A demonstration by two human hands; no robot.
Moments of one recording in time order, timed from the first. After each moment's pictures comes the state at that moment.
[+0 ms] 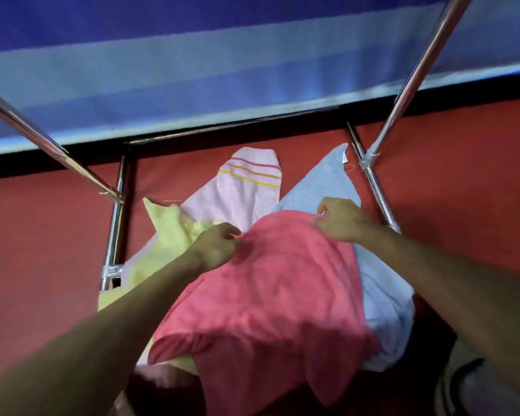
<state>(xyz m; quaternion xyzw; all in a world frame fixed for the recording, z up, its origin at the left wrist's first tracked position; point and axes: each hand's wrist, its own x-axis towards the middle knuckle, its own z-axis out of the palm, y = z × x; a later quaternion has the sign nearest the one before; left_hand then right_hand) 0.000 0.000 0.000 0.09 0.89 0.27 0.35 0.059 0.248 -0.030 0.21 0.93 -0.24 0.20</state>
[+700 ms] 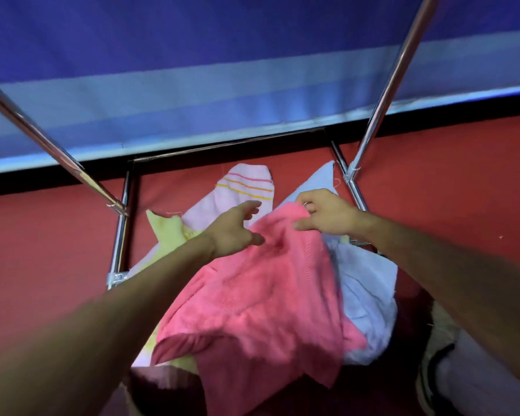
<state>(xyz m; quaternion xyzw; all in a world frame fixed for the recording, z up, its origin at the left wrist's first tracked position) 0.012 0.031 0.059 0.21 0.86 0.33 0.33 0.075 0.231 0.048 0.11 0.84 -0.51 0.14</state>
